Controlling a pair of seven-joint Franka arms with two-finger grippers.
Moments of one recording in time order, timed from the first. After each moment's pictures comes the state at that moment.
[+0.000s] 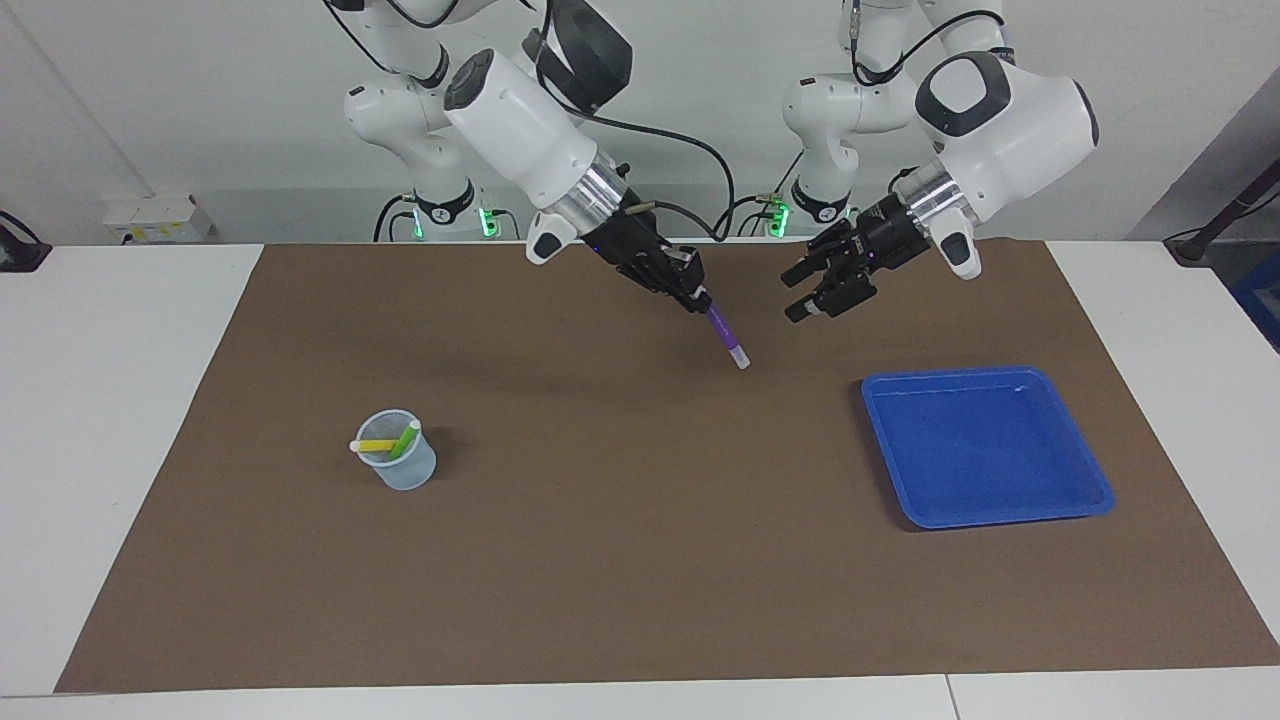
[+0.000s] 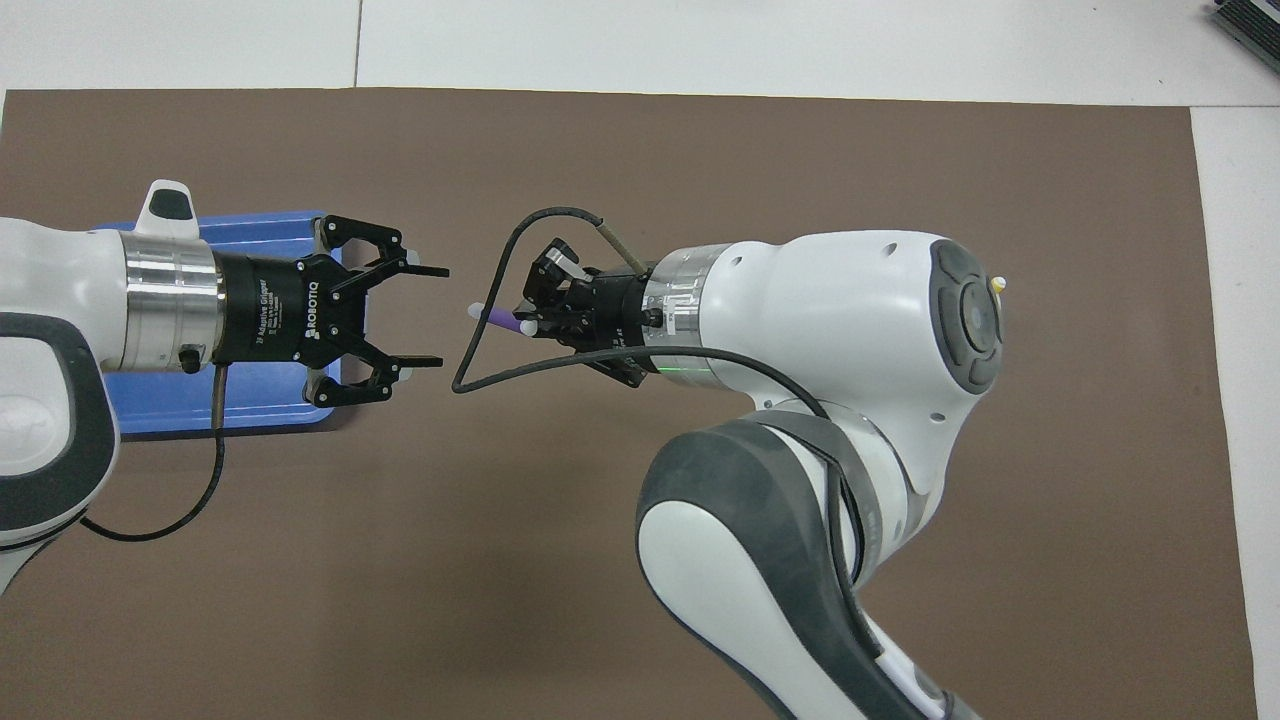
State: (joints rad) left arm -0.03 -0.06 -0.17 -1.96 -0.88 2.01 -1.16; right arm 0.51 0.19 0.08 -1.67 0.67 2.35 0.94
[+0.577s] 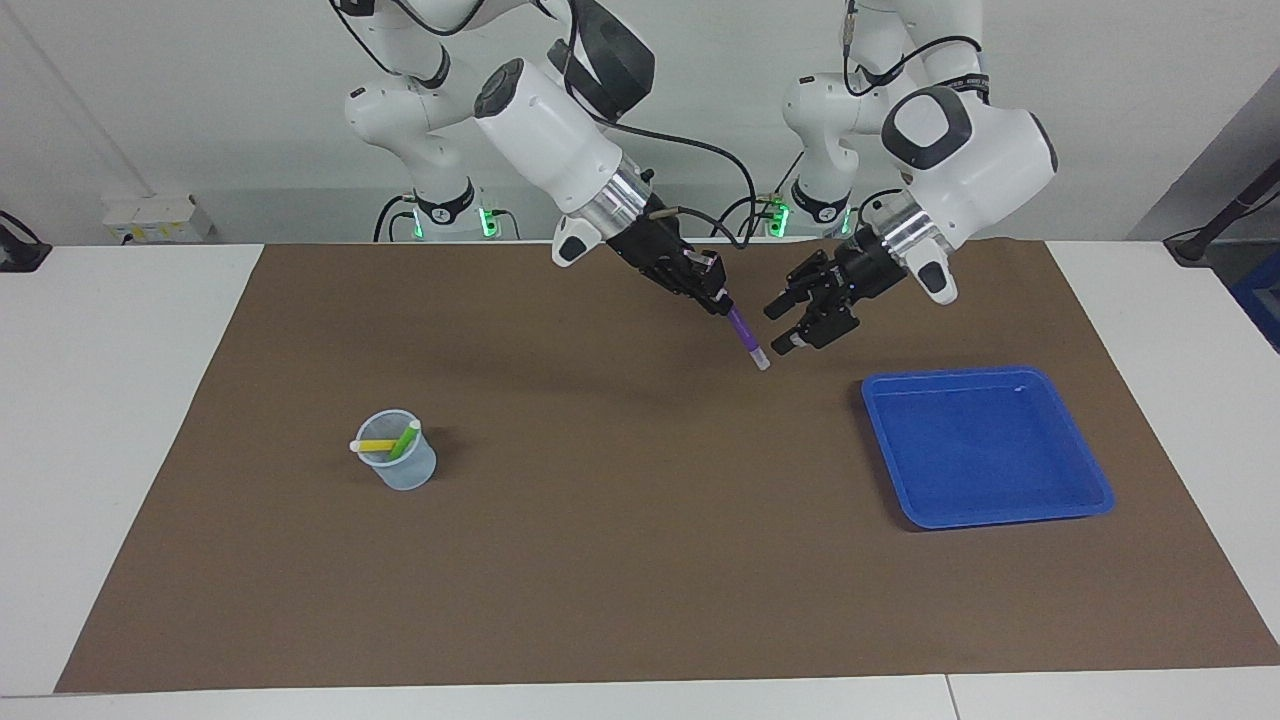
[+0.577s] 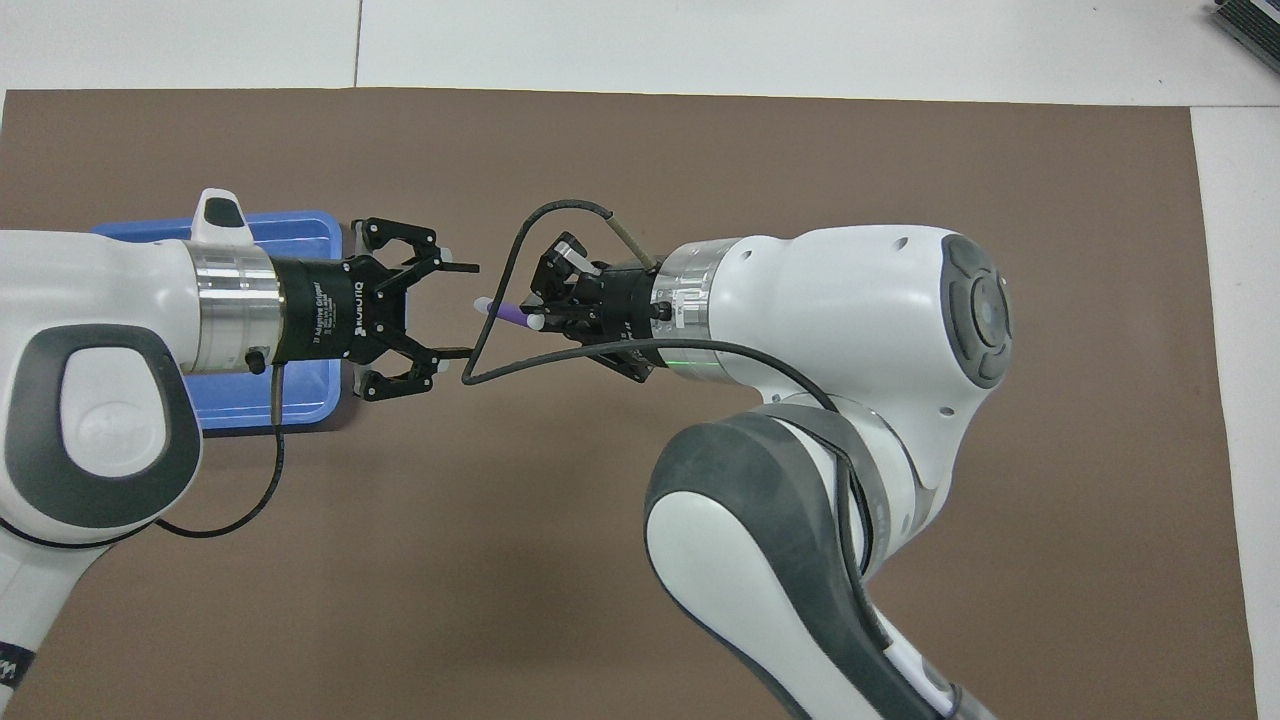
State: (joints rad) left arm -0.12 -0.04 -0.17 -2.01 -0.88 2.16 -1.16; right arm 0.51 0.19 0.07 -1.67 0.67 2.35 0.94
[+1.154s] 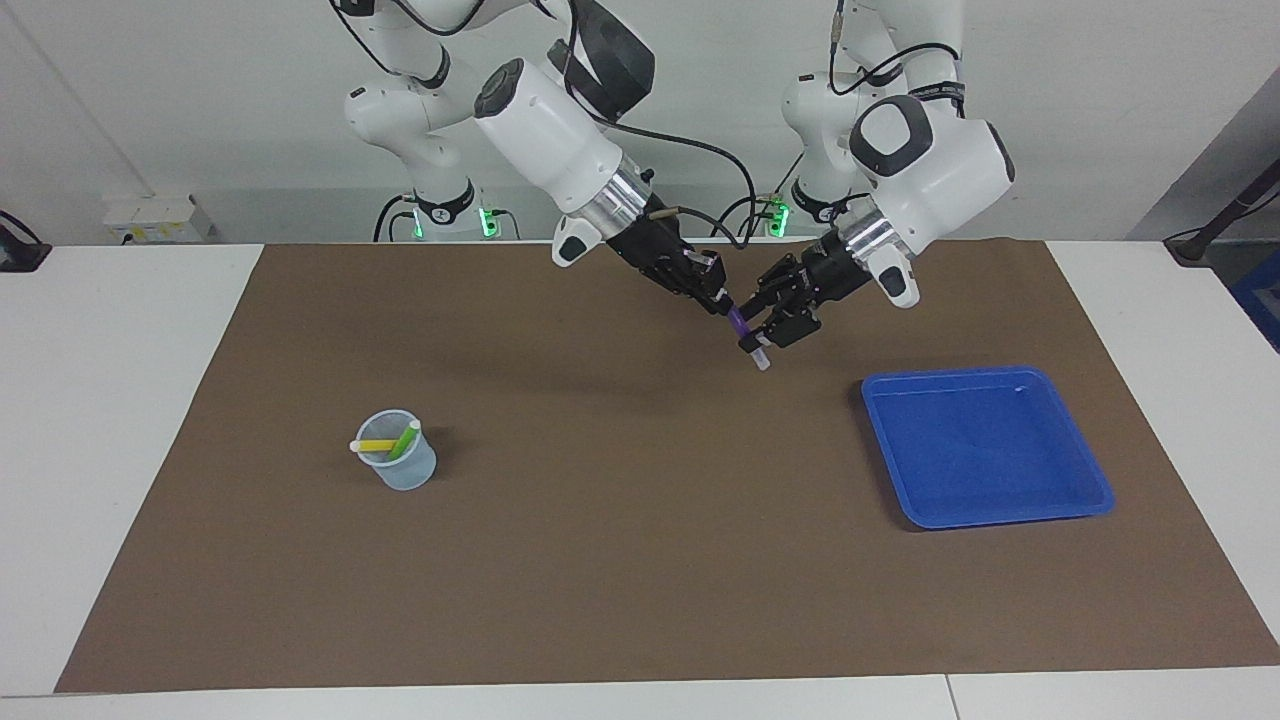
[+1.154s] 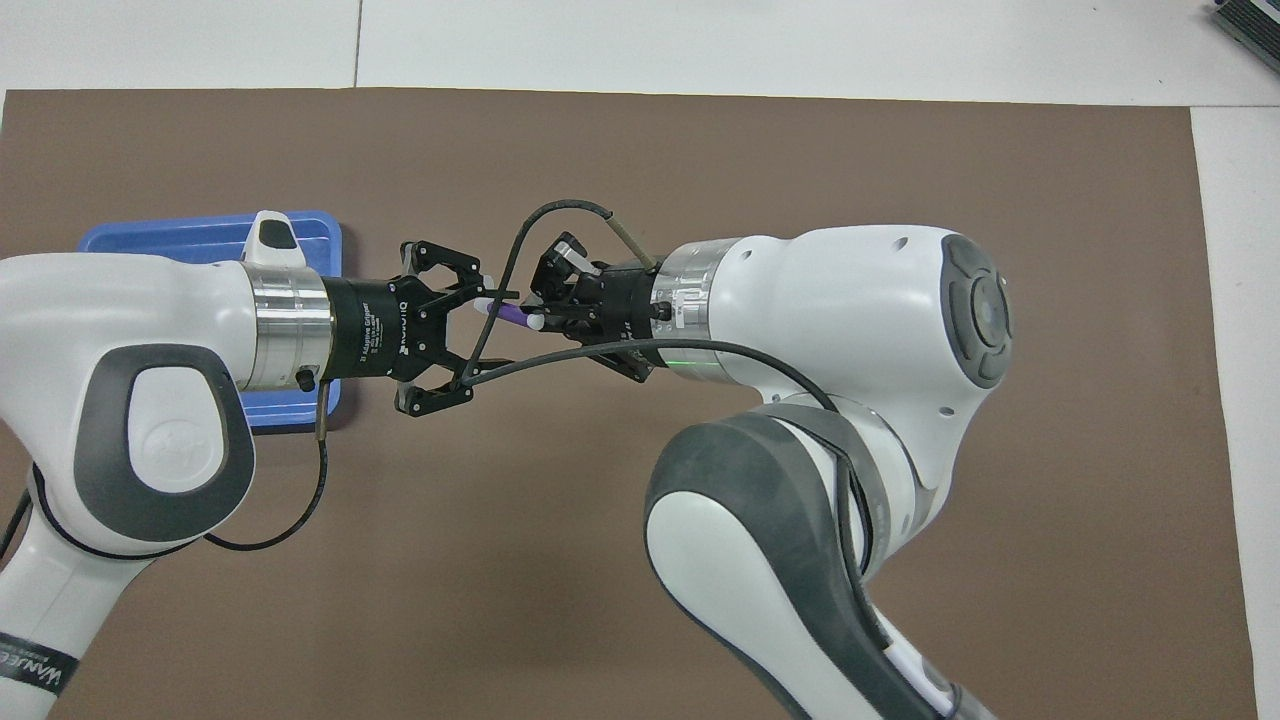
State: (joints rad) left arm -0.15 -0.04 -0.17 -2.03 -0.92 2.18 -1.16; right arm 0.51 0.19 0.07 -1.67 0.67 2.35 0.94
